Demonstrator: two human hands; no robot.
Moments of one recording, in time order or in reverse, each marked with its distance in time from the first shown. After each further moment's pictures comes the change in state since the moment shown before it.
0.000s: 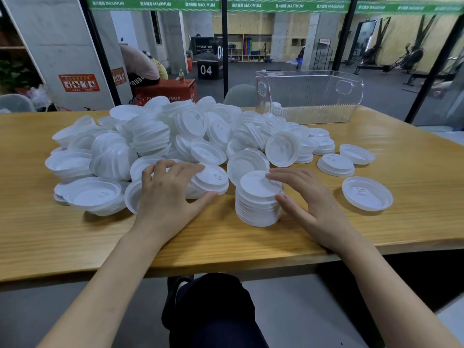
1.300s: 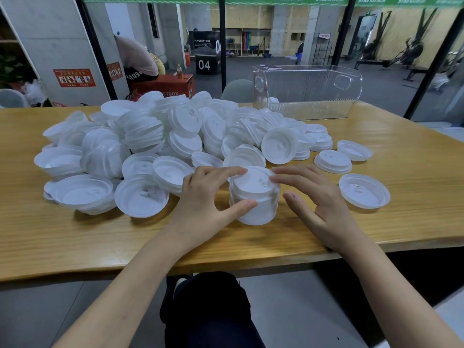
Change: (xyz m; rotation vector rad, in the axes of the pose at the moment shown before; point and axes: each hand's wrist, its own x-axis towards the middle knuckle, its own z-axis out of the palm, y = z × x) left_hand -0.001 0.060 0.004 -0.520 -0.126 0.064; right_hand -0.006 0.009 -0.008 -0.013 0.090 -0.131
